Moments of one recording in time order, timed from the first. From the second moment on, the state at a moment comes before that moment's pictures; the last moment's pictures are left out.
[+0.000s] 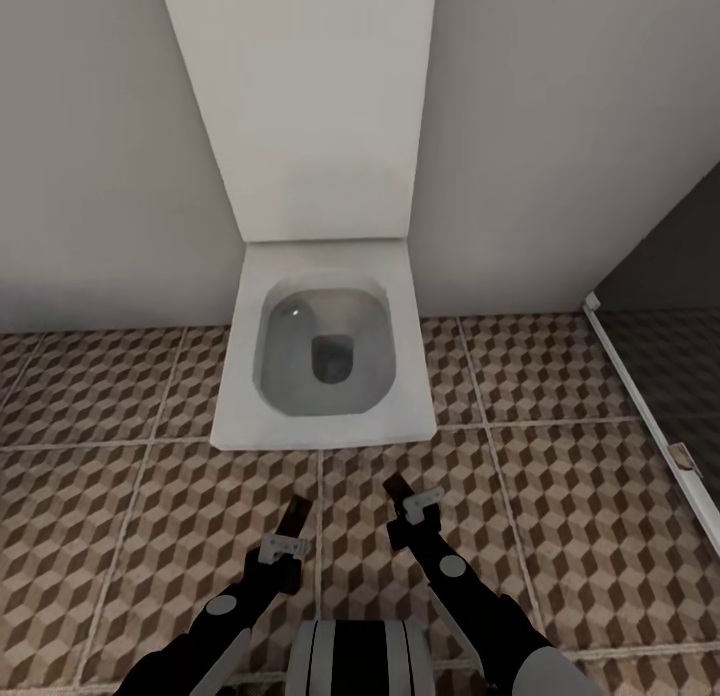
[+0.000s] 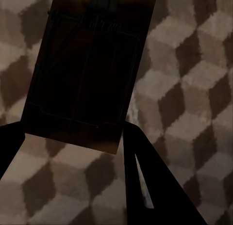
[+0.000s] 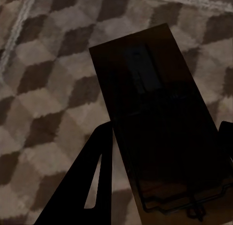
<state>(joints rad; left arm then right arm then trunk) -0.36 0.16 -0.62 -1.02 0.50 0.16 0.19 -0.54 0.05 0.47 -0.69 -0.10 -0.04 -0.08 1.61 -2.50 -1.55</state>
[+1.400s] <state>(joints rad) -0.36 0.16 -0.62 -1.03 0.50 0.16 0.19 -0.54 0.05 0.48 -0.69 -0.10 -0.04 -0.08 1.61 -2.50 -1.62</state>
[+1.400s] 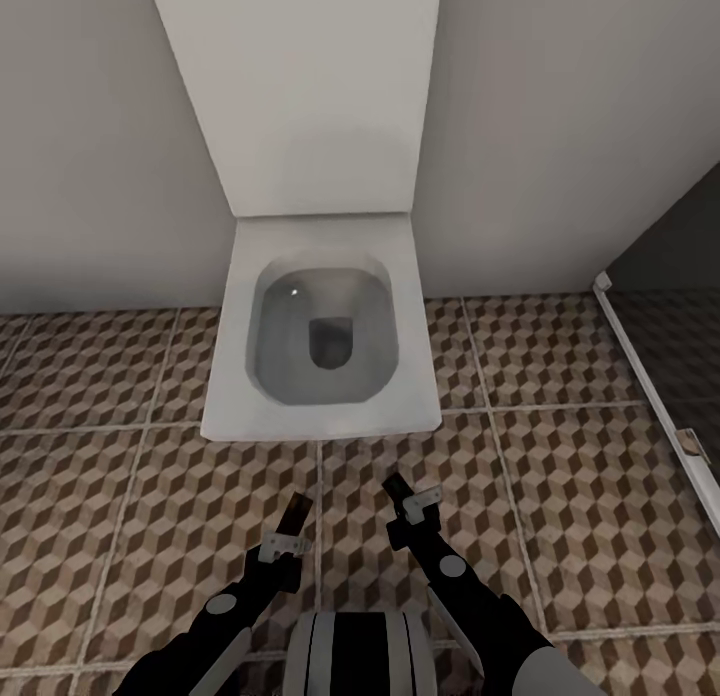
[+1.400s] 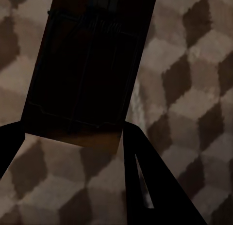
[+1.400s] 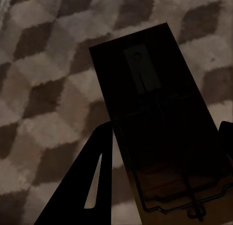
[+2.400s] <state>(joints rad) -0.36 0.16 -0.62 -1.03 0.50 0.16 0.19 -0.54 0.05 0.48 -0.69 -0.09 -0.04 -0.08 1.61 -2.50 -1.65</state>
